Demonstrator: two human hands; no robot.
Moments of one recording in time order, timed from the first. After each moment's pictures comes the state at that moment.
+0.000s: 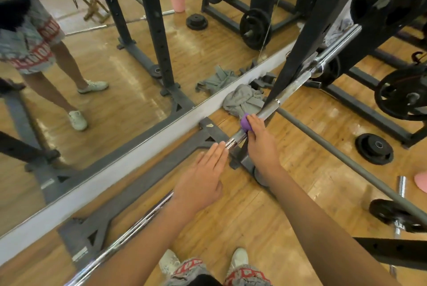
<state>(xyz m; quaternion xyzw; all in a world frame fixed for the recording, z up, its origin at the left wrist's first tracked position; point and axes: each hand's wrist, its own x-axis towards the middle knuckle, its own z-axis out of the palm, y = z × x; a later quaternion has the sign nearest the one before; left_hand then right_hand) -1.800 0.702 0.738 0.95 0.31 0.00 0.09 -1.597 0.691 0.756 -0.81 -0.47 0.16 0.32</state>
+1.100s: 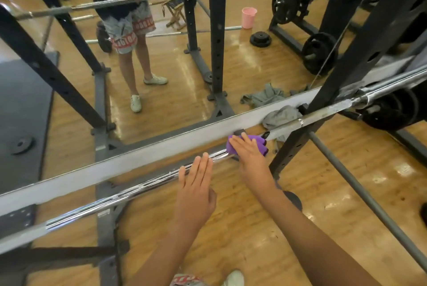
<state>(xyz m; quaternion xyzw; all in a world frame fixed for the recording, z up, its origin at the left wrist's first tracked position) -1.781 0.615 0.707 0.80 0.59 0.13 -0.01 -1.589 0.680 0.719 -0.58 -0.75 0.14 0.28</state>
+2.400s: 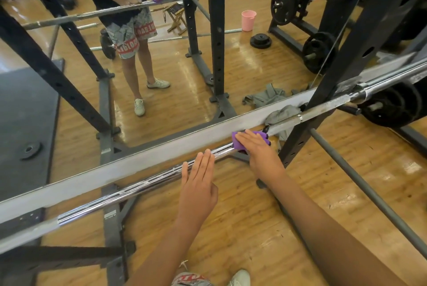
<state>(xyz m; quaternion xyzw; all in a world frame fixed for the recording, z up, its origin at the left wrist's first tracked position) -1.783 0.614 0.706 0.79 0.59 0.16 0.03 -1.566 0.682 0.737 -0.59 -0.76 0.16 0.22</state>
